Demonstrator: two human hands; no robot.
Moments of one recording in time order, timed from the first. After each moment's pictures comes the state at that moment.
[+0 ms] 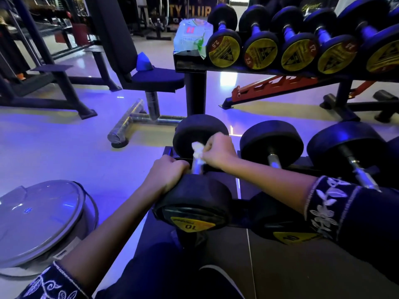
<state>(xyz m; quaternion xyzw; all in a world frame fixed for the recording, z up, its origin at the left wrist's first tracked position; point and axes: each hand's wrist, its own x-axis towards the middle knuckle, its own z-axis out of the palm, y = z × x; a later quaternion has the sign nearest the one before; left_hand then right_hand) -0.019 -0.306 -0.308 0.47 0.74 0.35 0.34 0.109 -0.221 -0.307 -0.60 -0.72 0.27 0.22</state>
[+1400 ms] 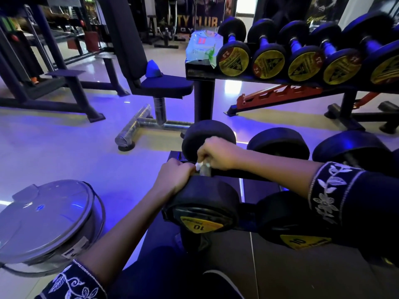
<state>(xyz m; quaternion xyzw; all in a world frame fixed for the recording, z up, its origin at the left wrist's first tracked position) -0.028 -0.308 -0.318 0.46 0.72 0.39 0.35 0.105 -0.204 -0.292 -0.31 -0.94 0.11 0.04</state>
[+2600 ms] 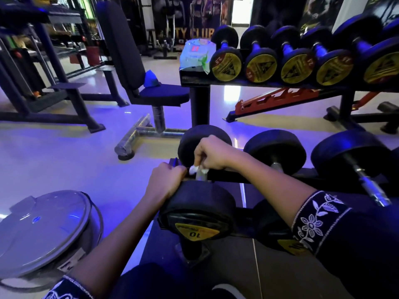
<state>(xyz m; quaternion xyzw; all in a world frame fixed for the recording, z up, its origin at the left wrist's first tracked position) -0.030 -0.304 -0.322 0.44 0.75 0.39 0.29 0.104 -0.204 -0.286 -0.37 -0.91 0.18 0.07</state>
